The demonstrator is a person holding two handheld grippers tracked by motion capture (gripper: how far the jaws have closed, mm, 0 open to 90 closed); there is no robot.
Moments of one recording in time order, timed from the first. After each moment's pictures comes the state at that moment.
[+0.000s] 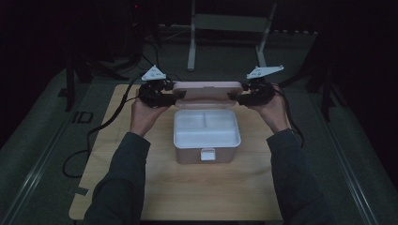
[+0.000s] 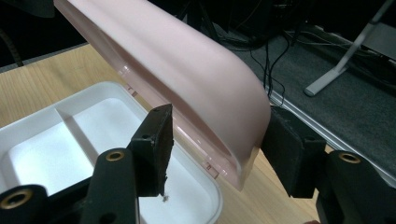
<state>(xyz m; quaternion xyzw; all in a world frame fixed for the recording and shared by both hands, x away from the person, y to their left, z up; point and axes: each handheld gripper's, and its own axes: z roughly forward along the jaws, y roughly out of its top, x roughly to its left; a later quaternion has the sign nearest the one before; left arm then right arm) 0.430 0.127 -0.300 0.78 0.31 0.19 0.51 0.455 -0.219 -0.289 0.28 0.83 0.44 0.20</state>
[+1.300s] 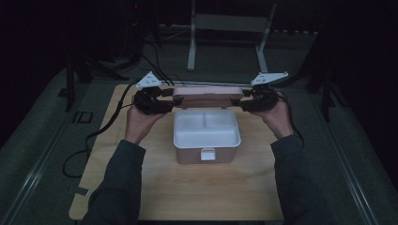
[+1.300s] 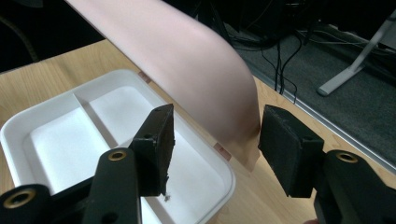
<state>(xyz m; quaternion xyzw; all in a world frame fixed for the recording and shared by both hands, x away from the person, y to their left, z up) 0.408 0.135 -0.305 0.78 0.30 0.19 0.51 0.445 -0.231 -0.301 0.27 0.83 0.45 0.18</state>
